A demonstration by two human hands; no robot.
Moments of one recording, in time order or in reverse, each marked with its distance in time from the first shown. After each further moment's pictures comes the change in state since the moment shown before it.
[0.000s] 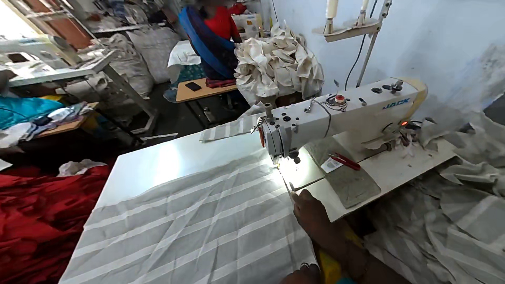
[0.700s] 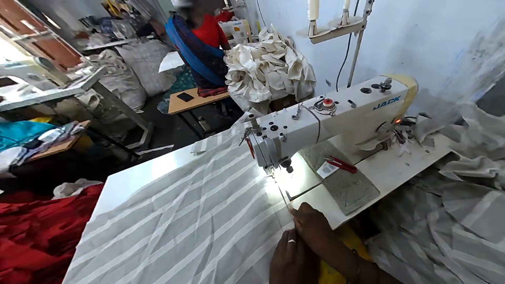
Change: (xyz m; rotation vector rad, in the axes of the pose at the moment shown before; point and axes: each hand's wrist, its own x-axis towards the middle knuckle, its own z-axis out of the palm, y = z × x) left_hand 0.077 -0.042 0.022 0.284 1.049 0.217; right_hand -0.011 0.014 -0.002 0.104 0.000 -0.074
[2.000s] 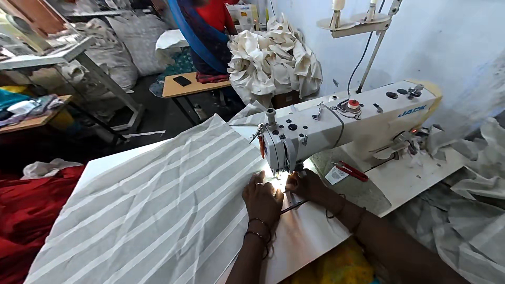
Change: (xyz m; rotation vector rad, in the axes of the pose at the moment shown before) left_hand 0.123 -0.101 0.039 -0.082 -0.398 -0.474; right_hand 0.118 0.019 -0.037 -0.077 0.061 -0.249
